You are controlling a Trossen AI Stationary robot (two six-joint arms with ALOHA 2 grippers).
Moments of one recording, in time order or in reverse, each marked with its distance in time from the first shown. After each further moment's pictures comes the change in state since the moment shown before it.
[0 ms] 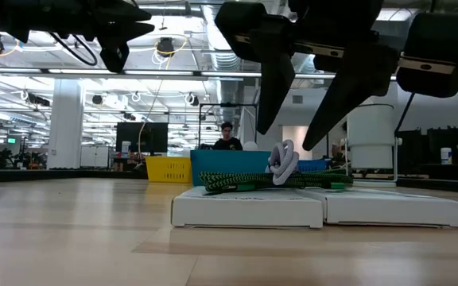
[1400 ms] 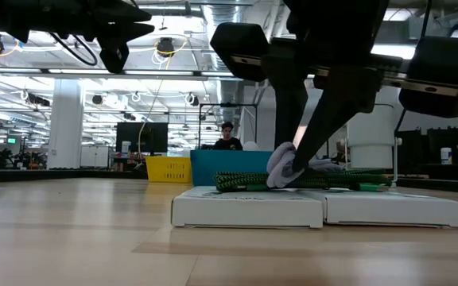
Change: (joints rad) left arm 0.000 0.000 0.001 -0.006 0.000 -0.010; right arm -0.005 0.046 0.000 0.013 -0.033 -0.008
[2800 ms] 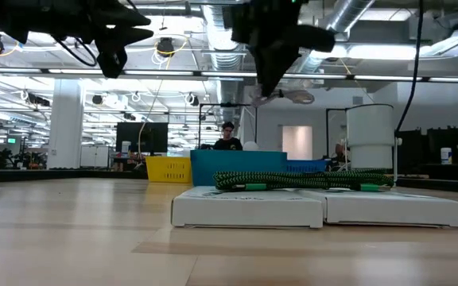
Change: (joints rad) left arm 0.000 0.000 0.000 -0.034 0.000 -0.079; right arm -0.344 -0.002 0.458 -0.712 0.333 0.274
